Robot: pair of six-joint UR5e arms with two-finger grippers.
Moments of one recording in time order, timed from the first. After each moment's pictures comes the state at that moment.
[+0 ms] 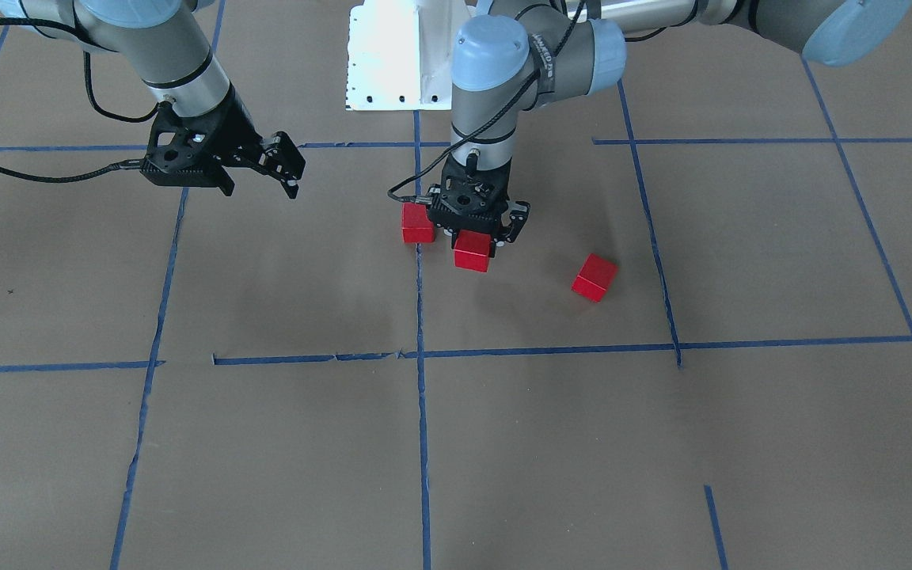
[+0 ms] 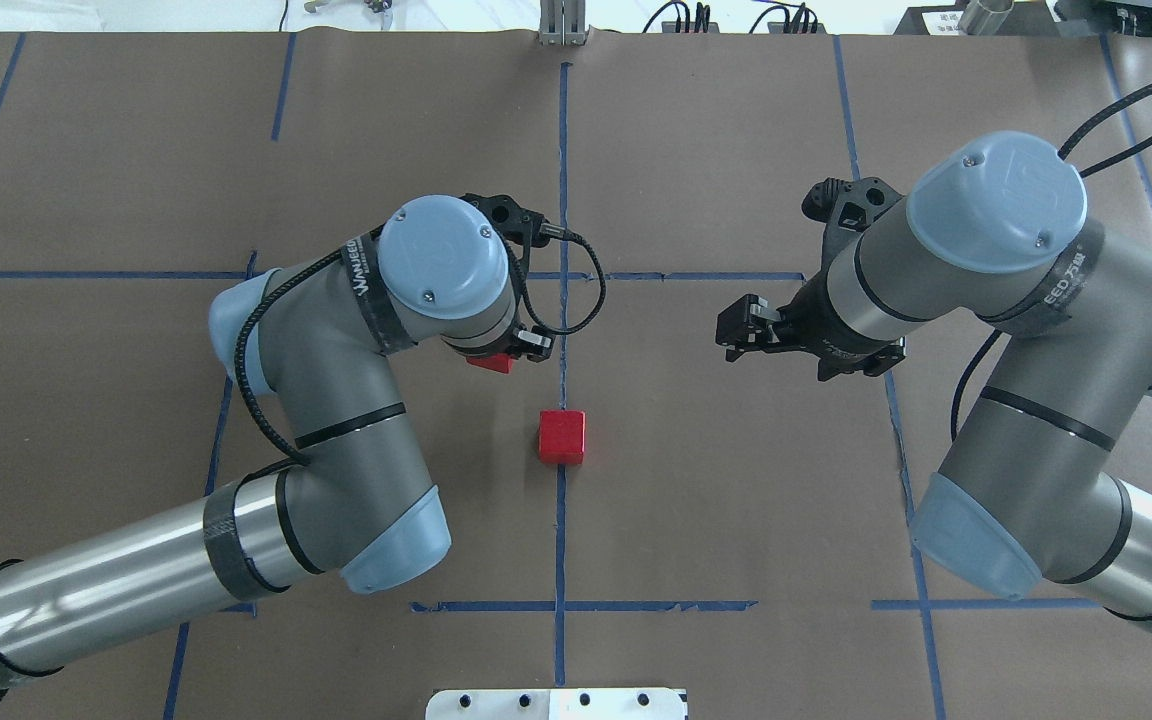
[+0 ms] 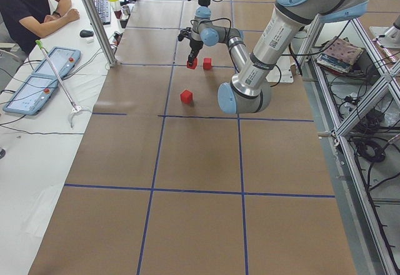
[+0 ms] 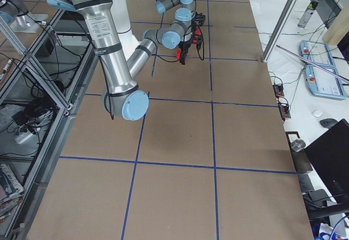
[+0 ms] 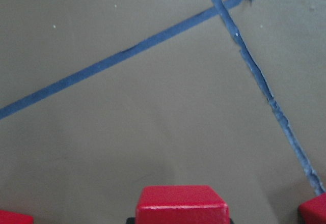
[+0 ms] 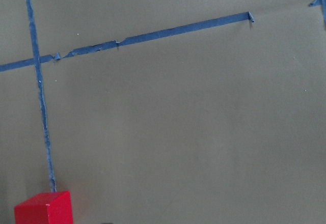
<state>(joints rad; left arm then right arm) -0.50 -2.37 -1.60 -1.54 -1.72 -0.98 0.67 -1.19 2.03 -1.59 2.01 1.31</state>
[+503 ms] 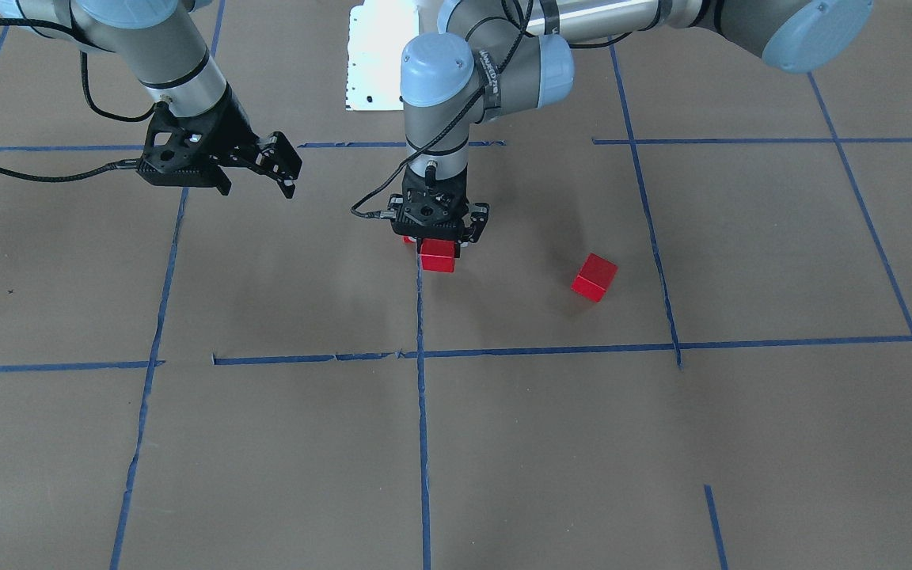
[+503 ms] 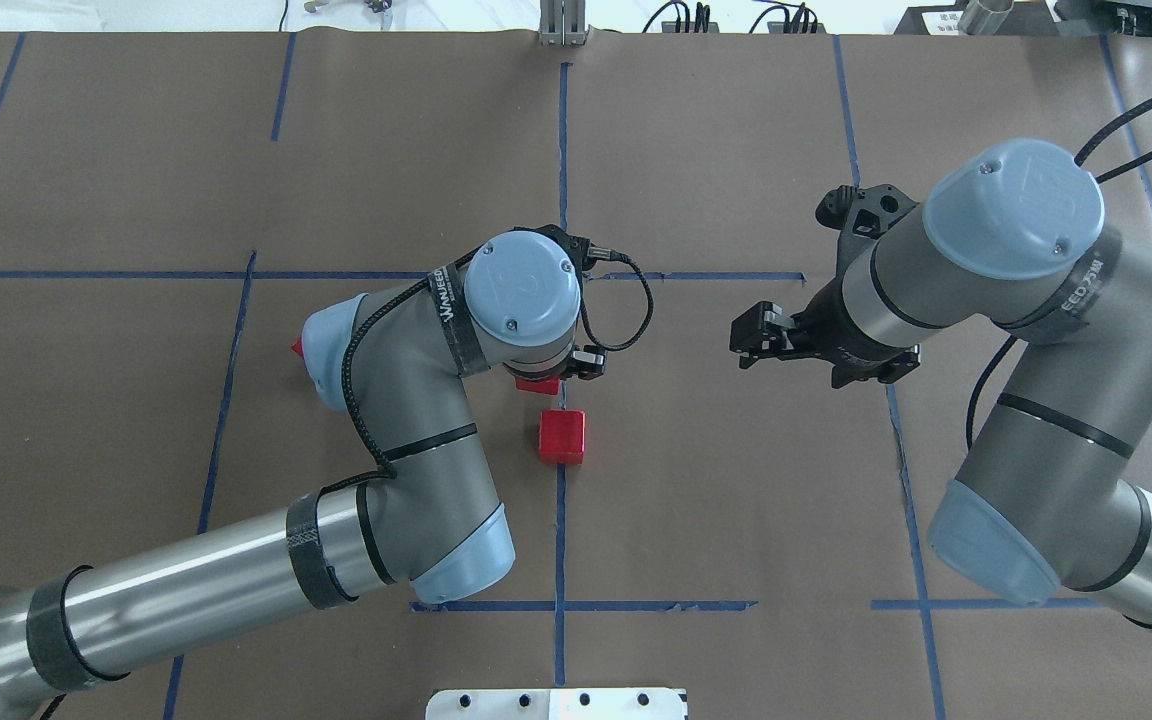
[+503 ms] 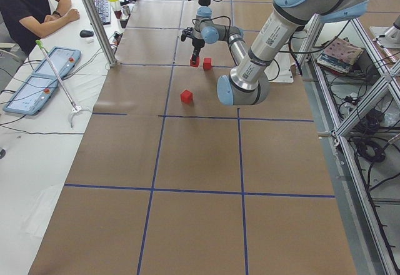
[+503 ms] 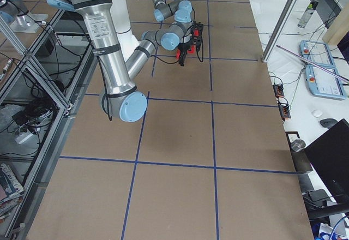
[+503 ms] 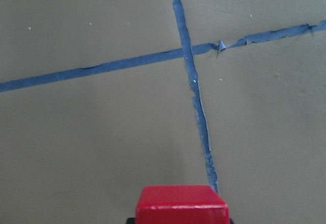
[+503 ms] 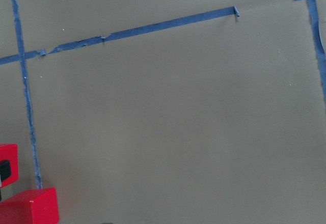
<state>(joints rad) -0.46 -2.43 -1.47 -1.62 -1.71 -1.10 0.67 -1.24 2.06 -1.59 2.02 1.30</state>
